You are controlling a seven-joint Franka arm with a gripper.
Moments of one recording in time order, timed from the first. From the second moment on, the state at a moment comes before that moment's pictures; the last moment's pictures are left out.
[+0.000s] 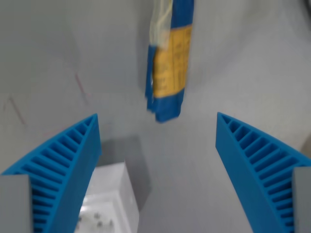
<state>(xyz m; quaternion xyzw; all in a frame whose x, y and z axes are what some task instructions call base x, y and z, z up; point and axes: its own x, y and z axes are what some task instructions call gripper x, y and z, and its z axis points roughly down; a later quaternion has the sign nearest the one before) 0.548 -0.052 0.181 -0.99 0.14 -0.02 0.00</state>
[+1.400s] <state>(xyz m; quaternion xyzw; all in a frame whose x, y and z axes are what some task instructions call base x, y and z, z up) 0.607 -0.082 0.153 -0.99 0.15 -0.04 0.00</state>
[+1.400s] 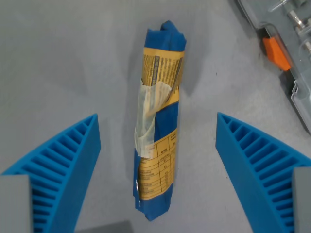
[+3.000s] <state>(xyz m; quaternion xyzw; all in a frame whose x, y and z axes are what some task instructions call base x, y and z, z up) 0.605 -0.082 0.126 -0.99 0.15 -0.03 0.00</state>
